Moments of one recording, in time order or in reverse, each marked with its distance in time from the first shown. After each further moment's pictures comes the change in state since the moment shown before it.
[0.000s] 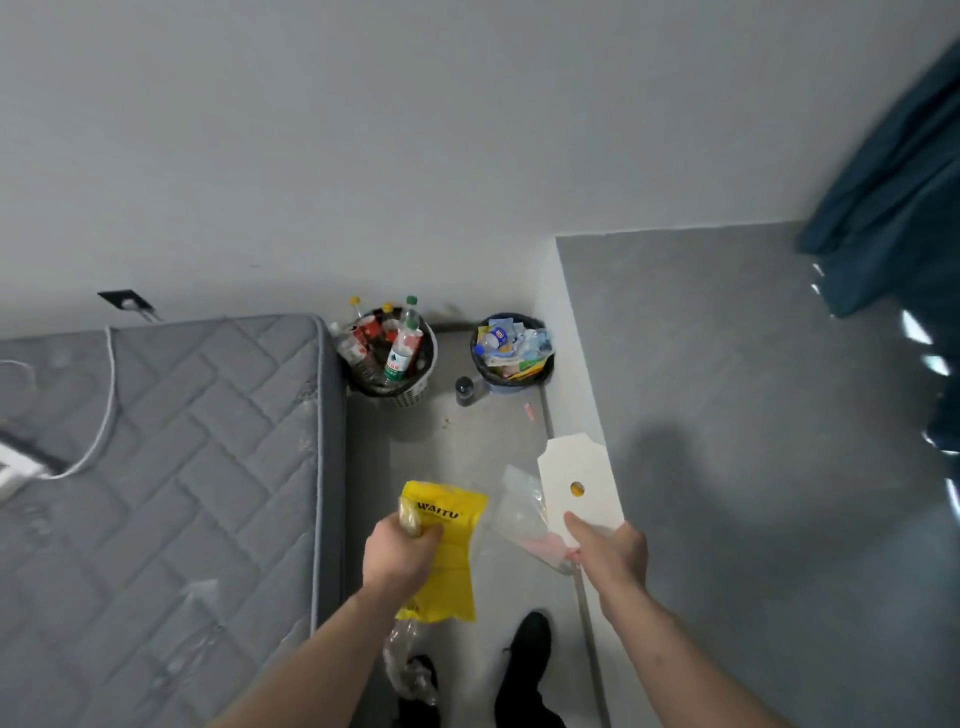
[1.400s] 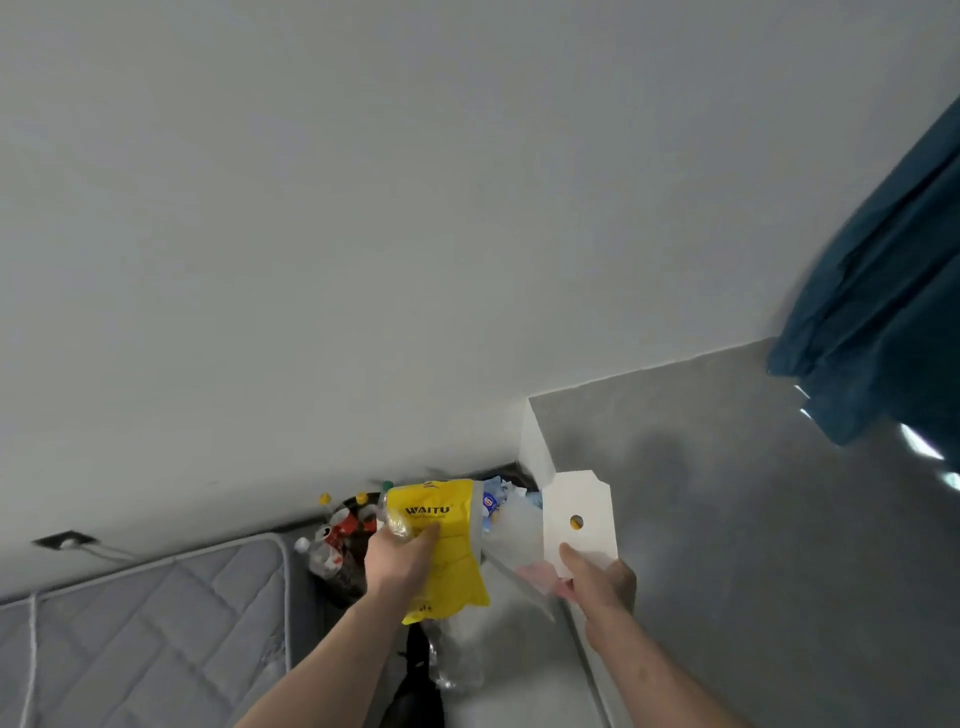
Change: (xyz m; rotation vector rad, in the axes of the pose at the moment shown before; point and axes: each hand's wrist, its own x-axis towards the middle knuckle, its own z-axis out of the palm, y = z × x) left_hand 0.216 0.313 -0.053 -0.230 0.022 0.046; right_hand 0.198 -0.238 0.105 0.292 0.087 0.116
